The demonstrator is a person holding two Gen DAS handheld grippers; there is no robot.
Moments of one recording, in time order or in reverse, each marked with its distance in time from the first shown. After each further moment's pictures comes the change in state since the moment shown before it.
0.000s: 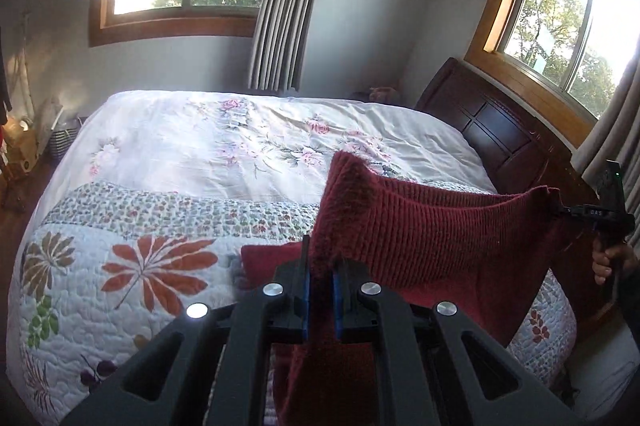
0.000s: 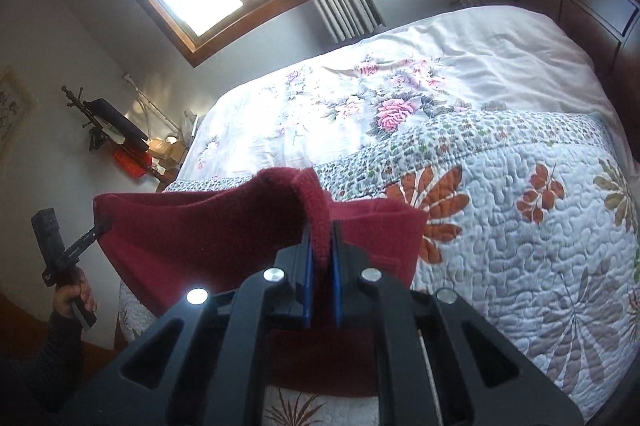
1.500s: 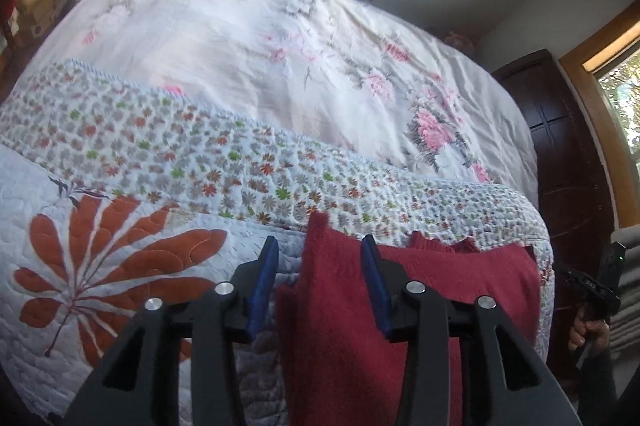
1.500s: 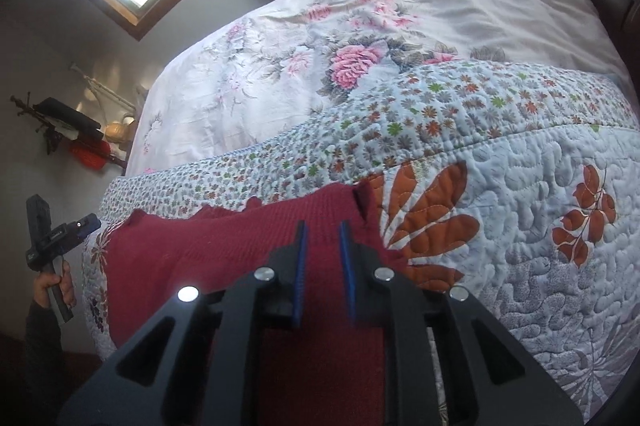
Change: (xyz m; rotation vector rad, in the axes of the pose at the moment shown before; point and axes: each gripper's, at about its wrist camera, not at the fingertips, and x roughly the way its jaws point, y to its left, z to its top) left arm 0.164 0.097 0.016 -0.345 0.307 -0.028; right arm 0.158 -0.062 0.029 0.094 0.199 -0.095
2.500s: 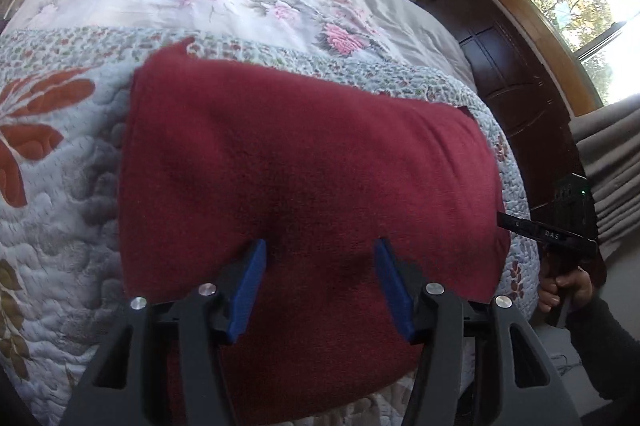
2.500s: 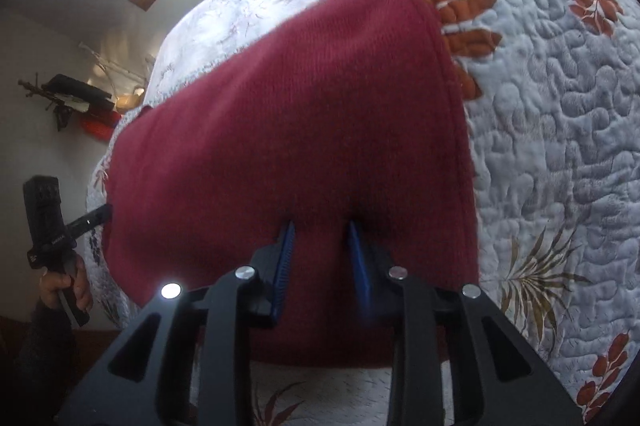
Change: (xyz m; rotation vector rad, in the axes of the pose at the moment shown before) left arm 0.027 -0.043 -0.154 0.187 0.150 -0.100; right arm 0.018 0.012 -0.165 0.031 0.130 0.025
